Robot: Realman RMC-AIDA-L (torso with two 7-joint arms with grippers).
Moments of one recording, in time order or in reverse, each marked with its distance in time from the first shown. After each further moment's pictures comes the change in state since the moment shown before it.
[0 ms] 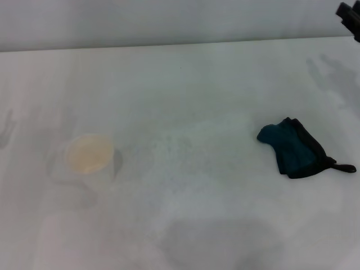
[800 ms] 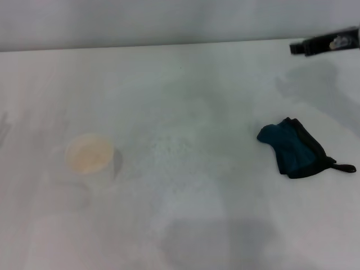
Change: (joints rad) left arm 0.002 0.001 -0.005 -0.065 0.047 0.002 -0.052; right arm 0.025 0.002 -0.580 -0.841 -1.276 -0.056 1.578
